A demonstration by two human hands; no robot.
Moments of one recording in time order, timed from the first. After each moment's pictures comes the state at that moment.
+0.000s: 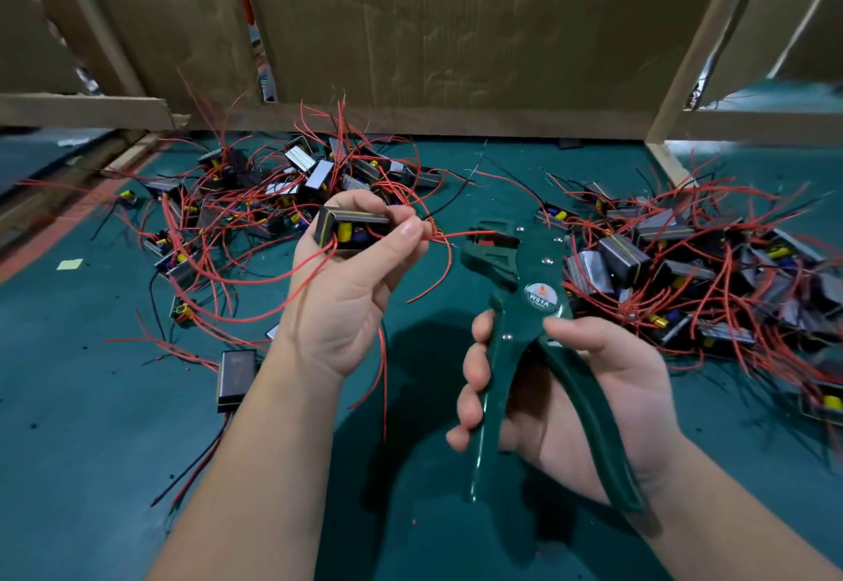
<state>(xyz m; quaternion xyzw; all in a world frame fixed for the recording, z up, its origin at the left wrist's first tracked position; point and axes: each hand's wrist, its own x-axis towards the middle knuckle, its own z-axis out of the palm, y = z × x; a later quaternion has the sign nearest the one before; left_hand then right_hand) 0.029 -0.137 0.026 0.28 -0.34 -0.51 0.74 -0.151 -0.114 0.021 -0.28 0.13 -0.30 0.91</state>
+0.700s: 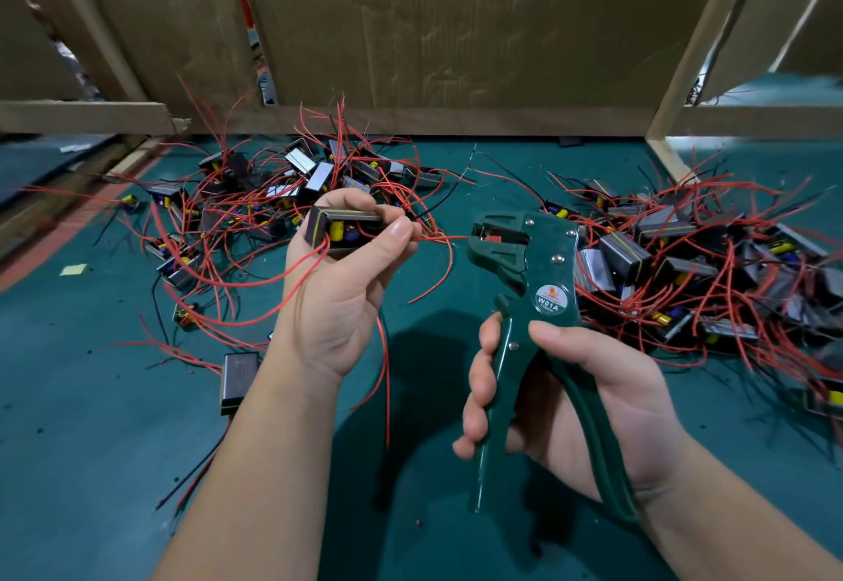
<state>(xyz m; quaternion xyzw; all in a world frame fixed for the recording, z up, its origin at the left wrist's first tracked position) 0.034 -0.137 0.026 0.29 -0.37 -0.49 0.74 -0.150 -0.111 0.022 -0.33 0.17 -0.31 0.88</state>
